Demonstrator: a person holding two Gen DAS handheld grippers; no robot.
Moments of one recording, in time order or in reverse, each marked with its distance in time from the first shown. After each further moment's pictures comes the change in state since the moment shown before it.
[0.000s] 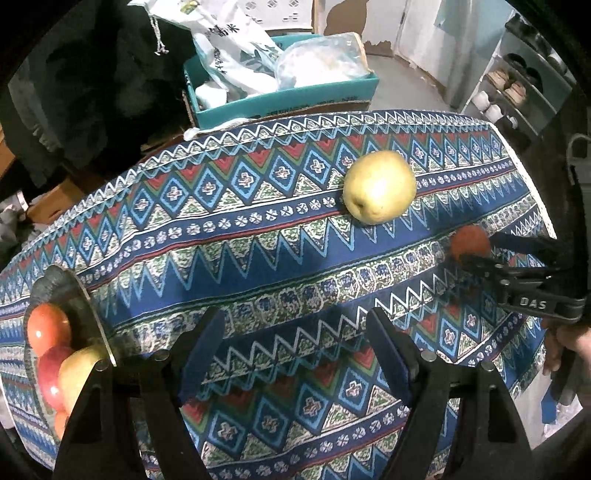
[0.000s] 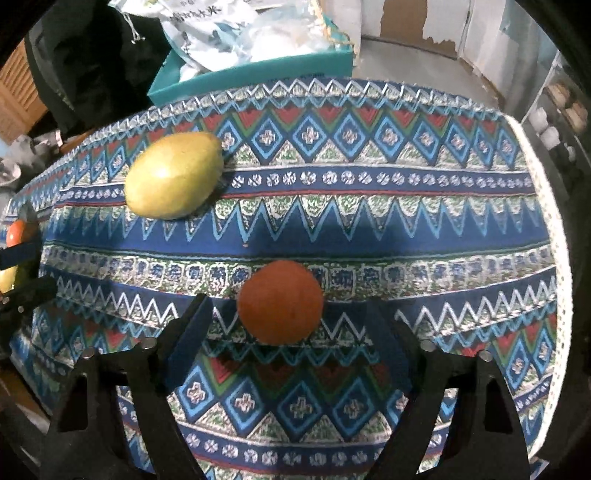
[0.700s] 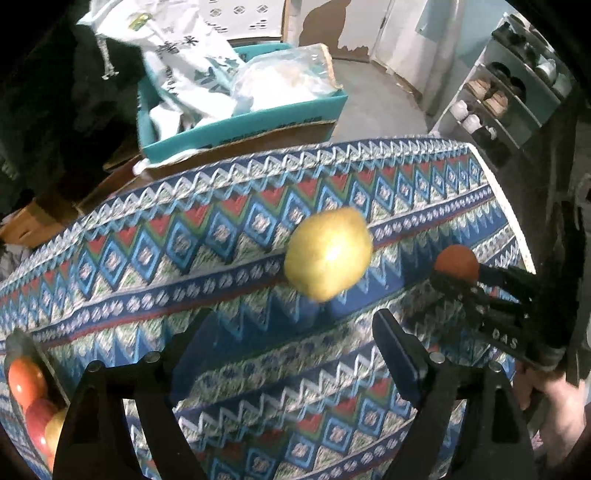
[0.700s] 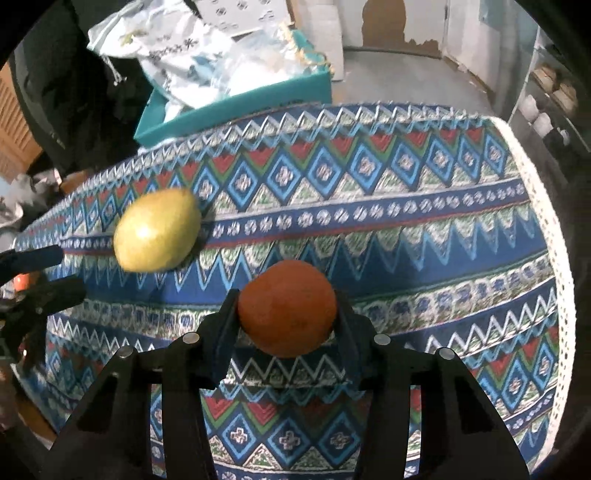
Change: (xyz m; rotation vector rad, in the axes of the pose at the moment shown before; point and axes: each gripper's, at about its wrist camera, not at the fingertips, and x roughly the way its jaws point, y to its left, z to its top) left arm 0.018 -0.028 0.065 0.019 -0.010 -0.121; right arm -0.025 -0.031 0.021 0.093 -0.114 0.015
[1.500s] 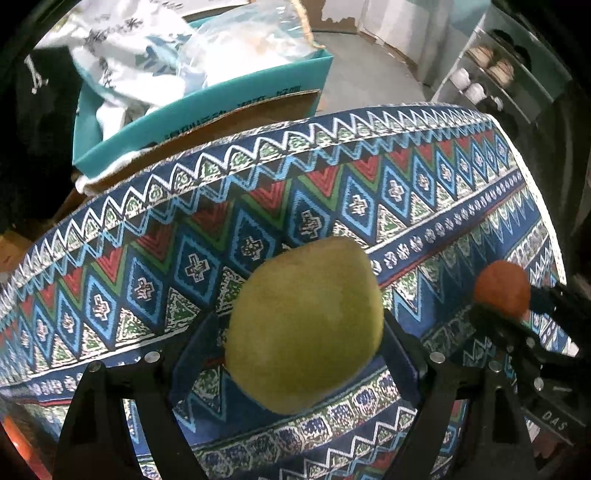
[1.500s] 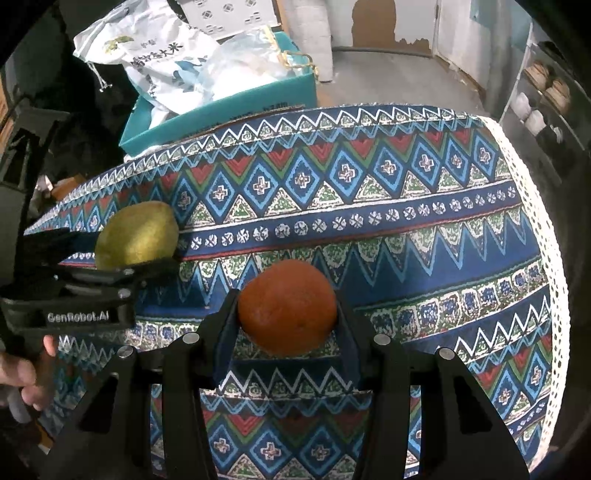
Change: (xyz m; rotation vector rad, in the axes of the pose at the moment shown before) left arm 0.082 -0.019 0.031 0.057 0.086 0.002; right arm 0.011 -0.009 0.003 0.013 0.013 -0.030
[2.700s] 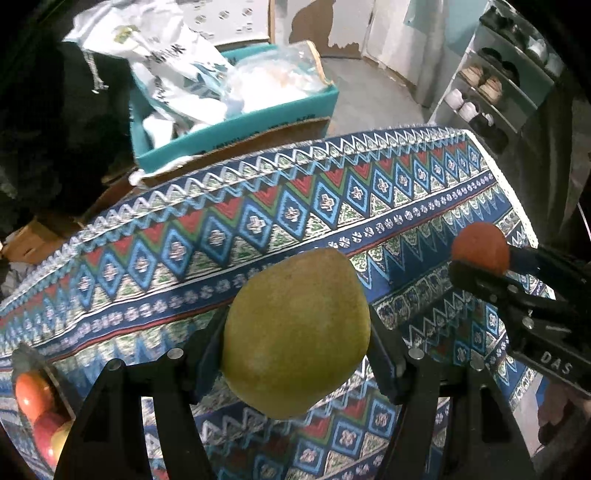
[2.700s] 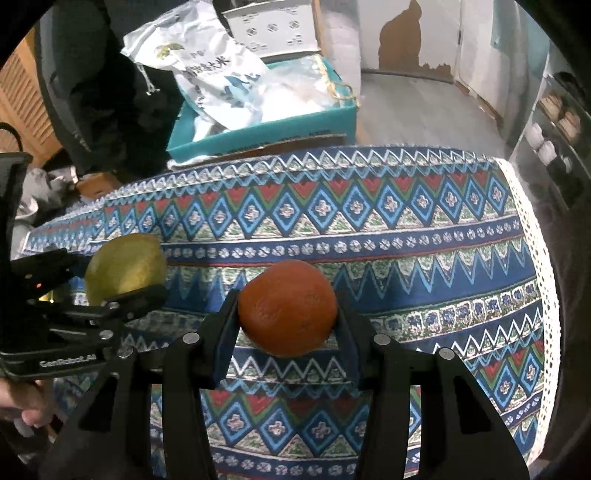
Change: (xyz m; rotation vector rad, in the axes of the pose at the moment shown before) left arm -0.080 0.014 -0.048 -0.002 -0.094 0.044; right arm -0.047 0.049 0.001 -0.083 -0.072 0.054
